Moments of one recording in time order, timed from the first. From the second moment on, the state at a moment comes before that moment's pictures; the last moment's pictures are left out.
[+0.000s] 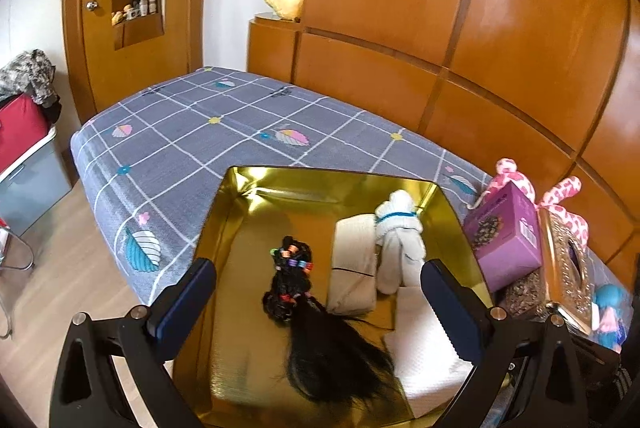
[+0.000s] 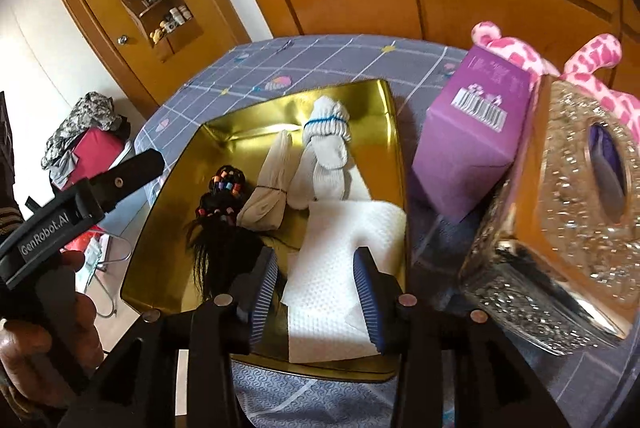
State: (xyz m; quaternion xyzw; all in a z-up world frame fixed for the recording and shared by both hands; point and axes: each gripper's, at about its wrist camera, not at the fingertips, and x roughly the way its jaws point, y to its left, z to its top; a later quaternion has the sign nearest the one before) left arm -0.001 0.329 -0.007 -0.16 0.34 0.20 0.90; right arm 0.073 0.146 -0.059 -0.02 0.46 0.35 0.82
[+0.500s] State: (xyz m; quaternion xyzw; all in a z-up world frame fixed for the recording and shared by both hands) left arm 0.002 0.294 -0.004 -0.13 0.34 0.15 0.92; right arm 0.052 0.120 -0.030 -0.04 0.40 0.30 0.86
